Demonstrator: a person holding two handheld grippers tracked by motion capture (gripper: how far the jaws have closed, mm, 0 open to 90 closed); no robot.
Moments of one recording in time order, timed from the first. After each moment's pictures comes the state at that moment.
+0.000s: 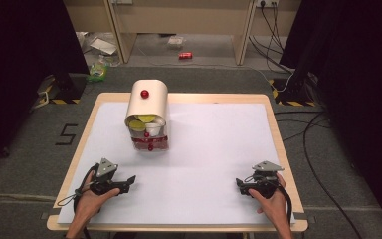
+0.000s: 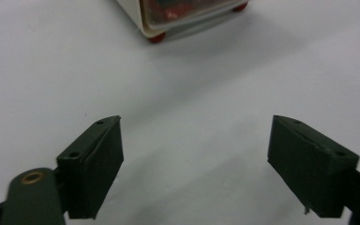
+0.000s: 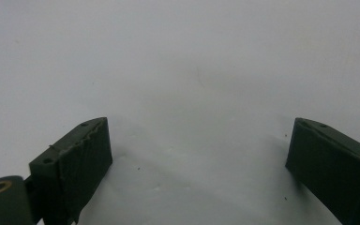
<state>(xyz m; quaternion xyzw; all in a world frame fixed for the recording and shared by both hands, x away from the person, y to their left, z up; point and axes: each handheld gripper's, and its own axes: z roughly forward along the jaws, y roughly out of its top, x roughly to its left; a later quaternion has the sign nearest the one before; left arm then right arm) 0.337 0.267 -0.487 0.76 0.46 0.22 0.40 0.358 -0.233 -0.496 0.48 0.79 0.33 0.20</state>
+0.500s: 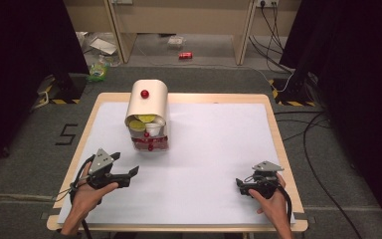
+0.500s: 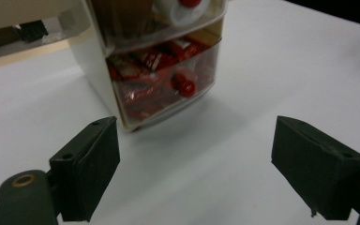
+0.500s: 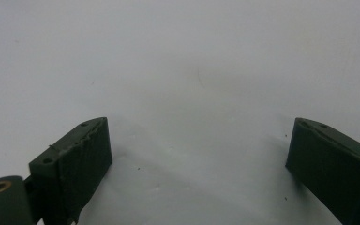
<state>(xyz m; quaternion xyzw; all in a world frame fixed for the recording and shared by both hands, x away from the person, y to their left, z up) 0.335 0.254 -0.431 0.75 0.40 0.24 0.47 0.358 -0.233 -0.497 0.48 0.79 0.33 0.20</state>
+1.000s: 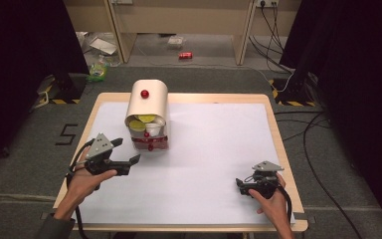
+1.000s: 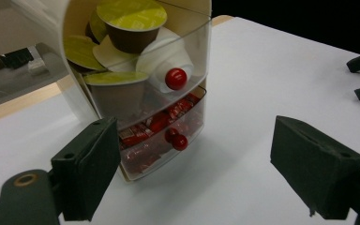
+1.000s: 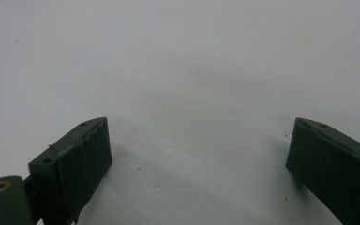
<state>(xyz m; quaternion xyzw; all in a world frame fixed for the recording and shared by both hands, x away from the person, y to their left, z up) 0.354 0.252 -0.387 0.77 0.36 0.24 0.48 0.358 -0.234 -0.497 0.48 0.79 0.33 0.20</state>
